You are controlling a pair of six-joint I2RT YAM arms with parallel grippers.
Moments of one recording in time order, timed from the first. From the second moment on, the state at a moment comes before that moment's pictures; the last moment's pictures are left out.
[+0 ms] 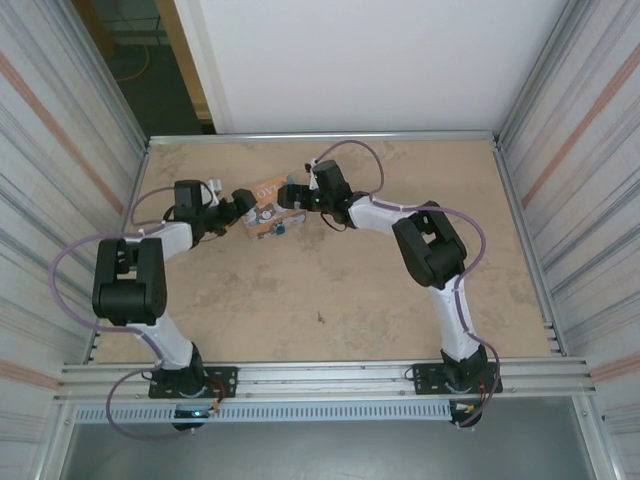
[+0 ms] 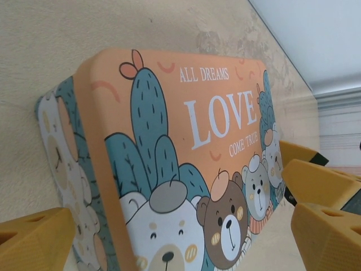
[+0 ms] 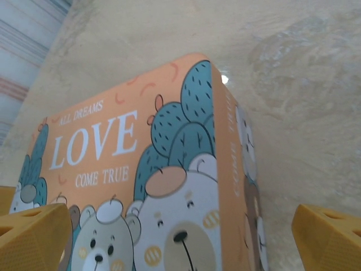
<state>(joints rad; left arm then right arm) -0.01 1.71 0.90 0.11 0.59 -0.64 0.63 2.22 1.56 0.09 -0.19 0.57</state>
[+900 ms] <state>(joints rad) -0.24 1.75 0.94 0.11 0.53 -0.69 0.61 1.91 1.14 0.10 -0.15 0.59</state>
